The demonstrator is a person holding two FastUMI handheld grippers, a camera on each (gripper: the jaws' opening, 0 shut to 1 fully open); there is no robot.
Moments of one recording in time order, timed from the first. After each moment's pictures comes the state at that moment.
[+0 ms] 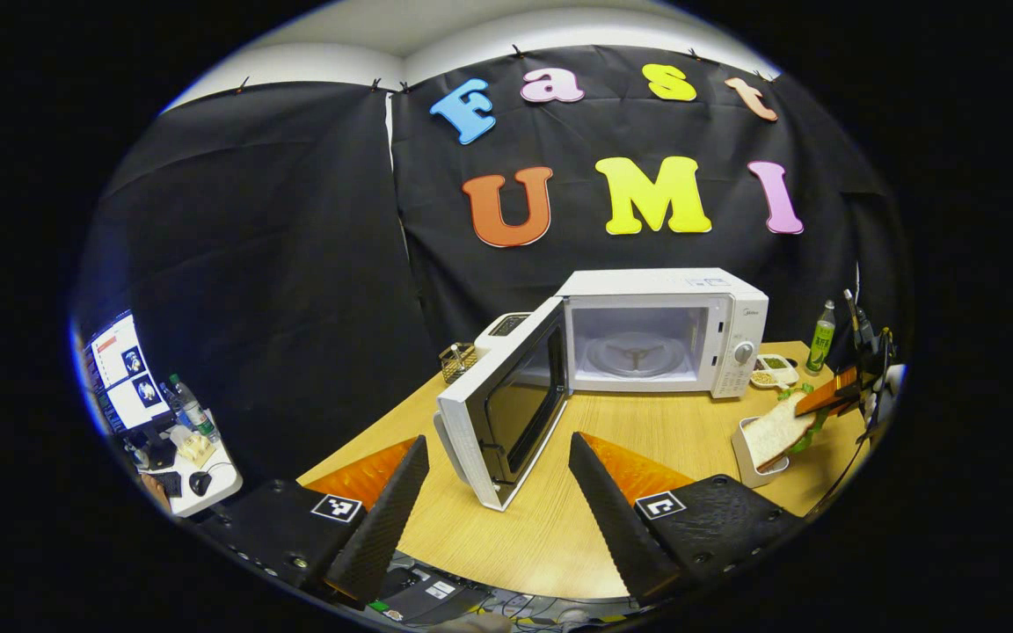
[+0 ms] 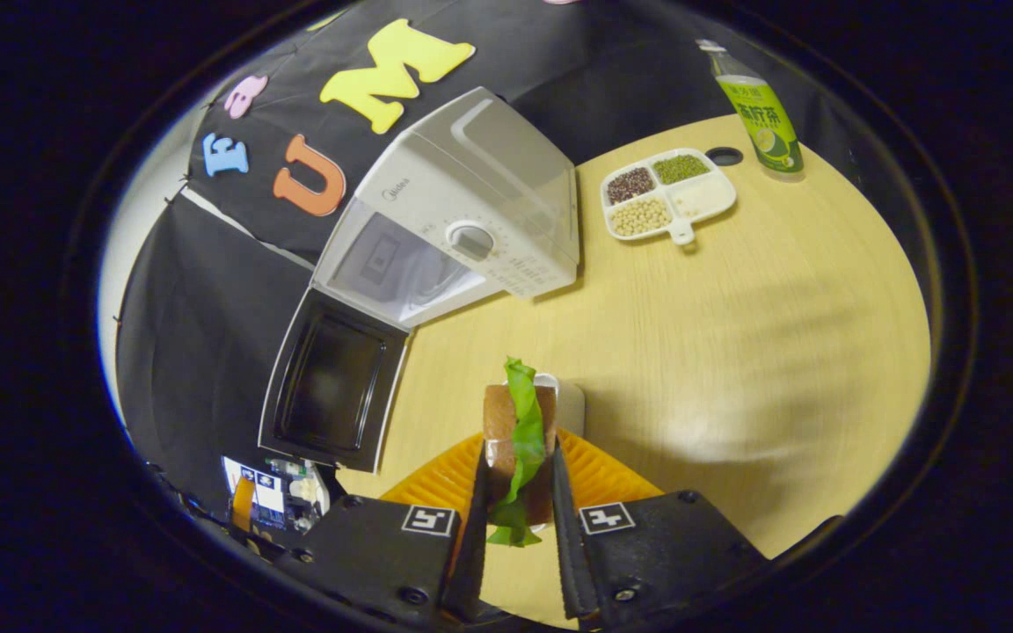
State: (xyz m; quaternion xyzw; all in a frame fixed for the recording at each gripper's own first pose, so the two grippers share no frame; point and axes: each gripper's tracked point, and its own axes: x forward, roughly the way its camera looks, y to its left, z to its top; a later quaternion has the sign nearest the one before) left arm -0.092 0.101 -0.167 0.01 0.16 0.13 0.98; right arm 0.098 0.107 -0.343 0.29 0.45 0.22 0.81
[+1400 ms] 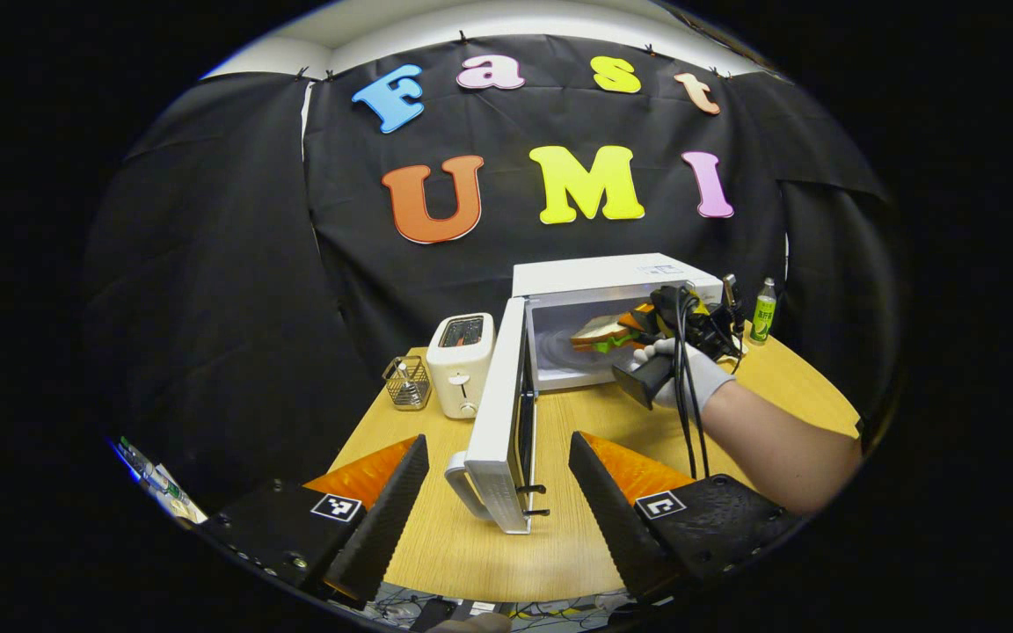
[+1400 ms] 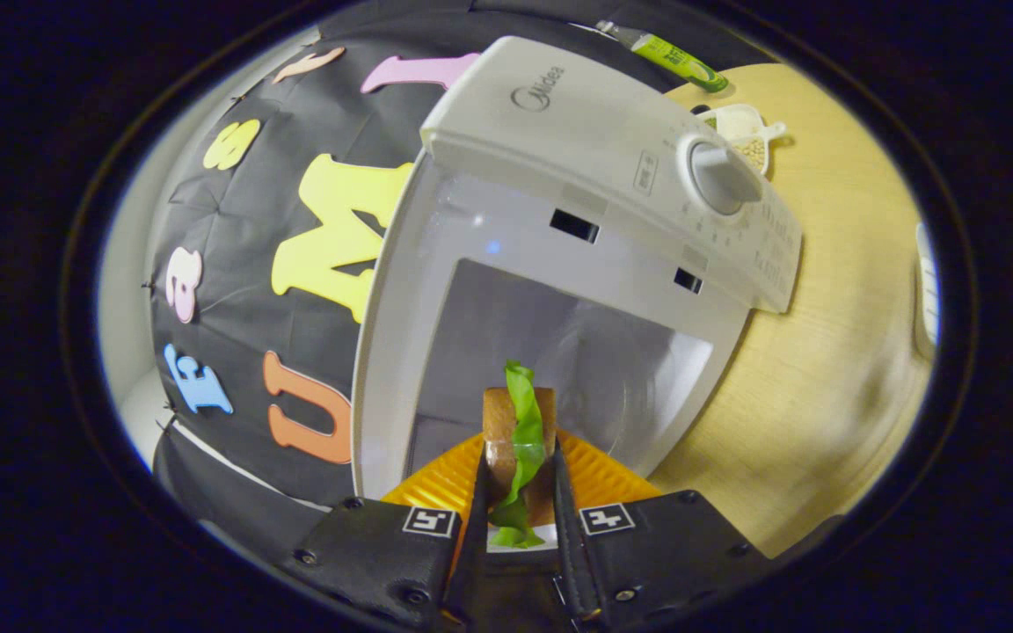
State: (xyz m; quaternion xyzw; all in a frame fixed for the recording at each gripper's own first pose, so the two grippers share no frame) left arm -0.040 0.163 -0.157 0.03 0.18 -0.04 0.98; right arm 0.336 0.345 -0.302 0.59 0.13 -0.02 0.80
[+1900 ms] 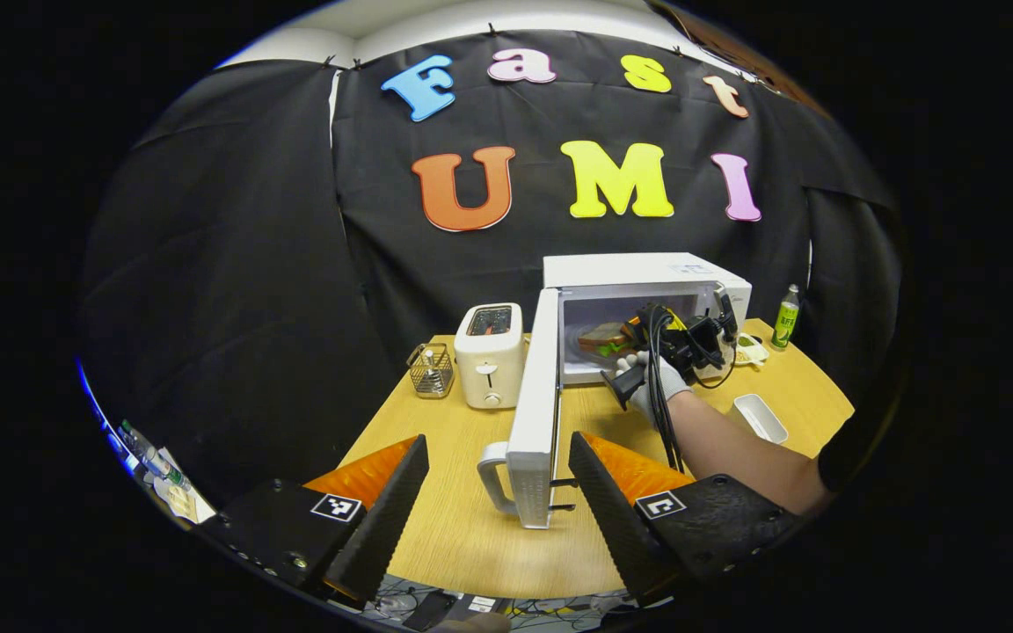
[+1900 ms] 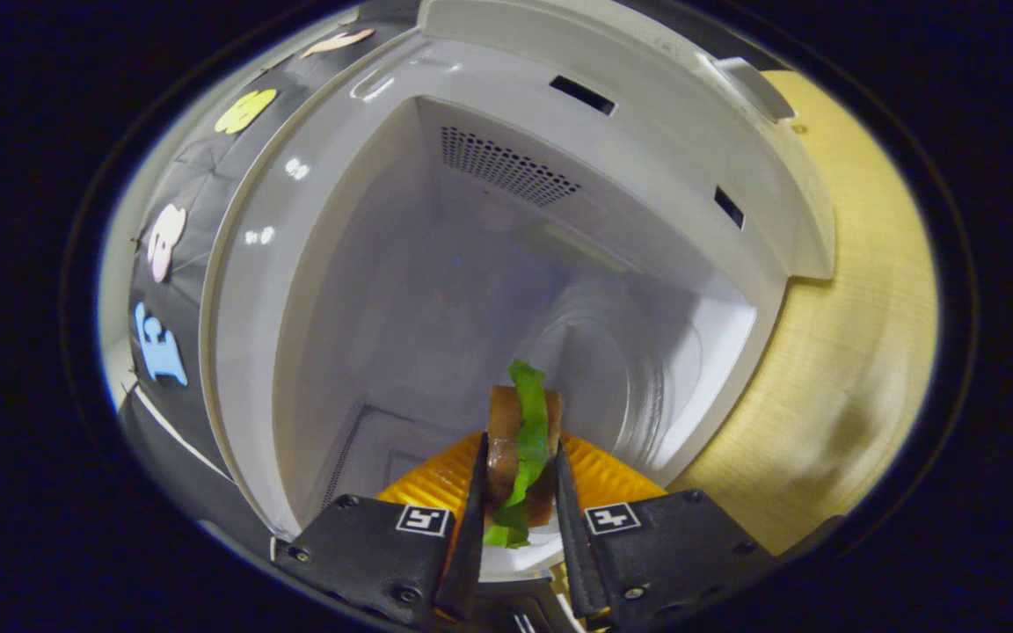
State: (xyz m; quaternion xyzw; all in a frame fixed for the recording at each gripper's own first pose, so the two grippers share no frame) left arm -0.041 0.189 -0.170 0.01 0.20 0.00 0.98; right arm 0.380 0.367 -0.350 0.51 0.15 -0.06 0.84
